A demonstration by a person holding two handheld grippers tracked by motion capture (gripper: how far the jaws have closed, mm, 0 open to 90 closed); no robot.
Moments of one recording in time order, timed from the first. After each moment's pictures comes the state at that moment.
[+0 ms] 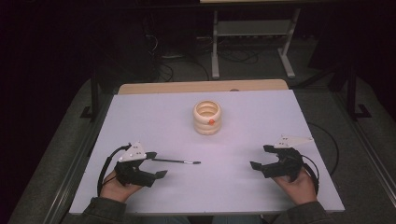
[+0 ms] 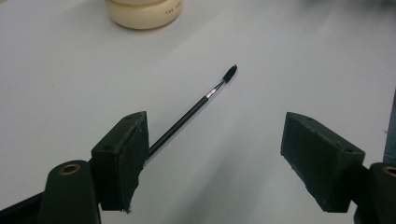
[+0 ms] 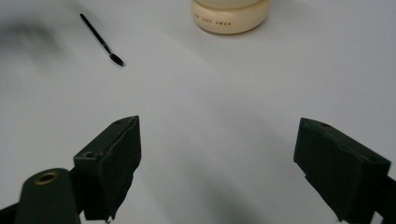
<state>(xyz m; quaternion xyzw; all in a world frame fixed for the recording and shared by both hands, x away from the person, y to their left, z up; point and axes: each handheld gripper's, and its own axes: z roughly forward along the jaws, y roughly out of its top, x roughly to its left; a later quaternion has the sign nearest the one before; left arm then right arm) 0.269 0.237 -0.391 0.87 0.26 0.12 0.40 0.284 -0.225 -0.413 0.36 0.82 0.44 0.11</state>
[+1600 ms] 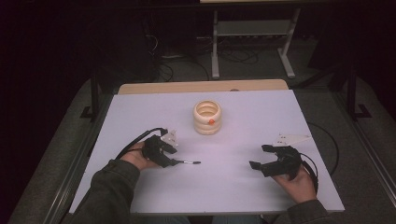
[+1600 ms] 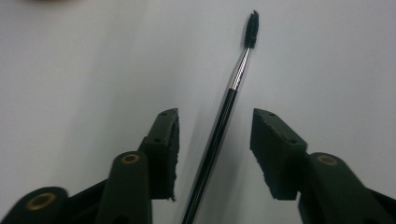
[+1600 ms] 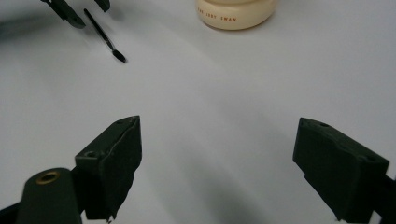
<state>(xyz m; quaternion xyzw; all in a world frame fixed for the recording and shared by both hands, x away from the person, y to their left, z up) 0.354 0.178 -0.412 0.97 0.10 0.04 0.23 0.291 -0.224 -0.415 0.36 0.82 0.43 0.09</state>
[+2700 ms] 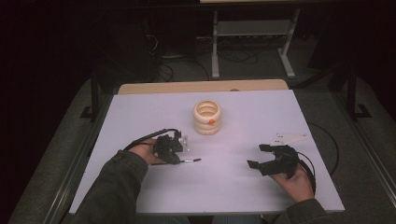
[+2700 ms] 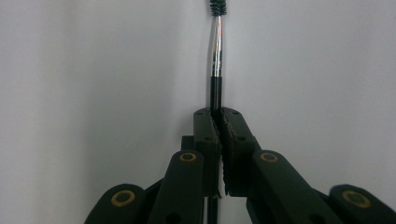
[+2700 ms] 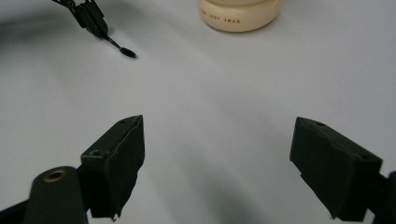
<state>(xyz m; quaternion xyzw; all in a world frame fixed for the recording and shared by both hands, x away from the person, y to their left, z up) 0.364 0.146 -0.414 0.99 0.05 0.00 0.11 0.295 -0.219 -0.417 0.35 0.83 0.43 0.09</state>
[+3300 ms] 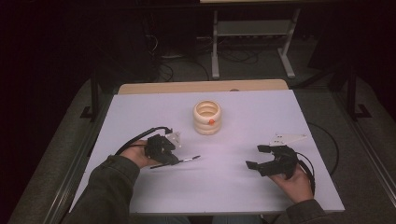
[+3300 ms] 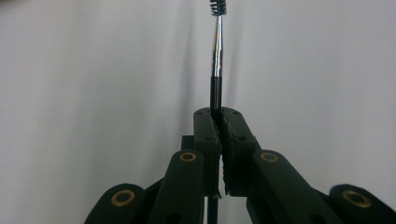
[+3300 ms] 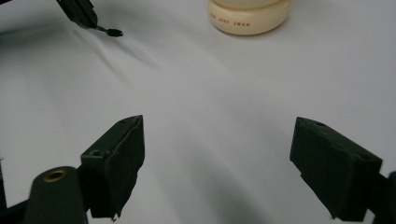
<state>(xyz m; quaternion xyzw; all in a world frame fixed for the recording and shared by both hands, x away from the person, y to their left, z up) 0.347 0.171 -0.393 0.97 0.08 -0.02 0.21 0.293 -0.215 -0.415 0.35 0.82 0.44 0.08</state>
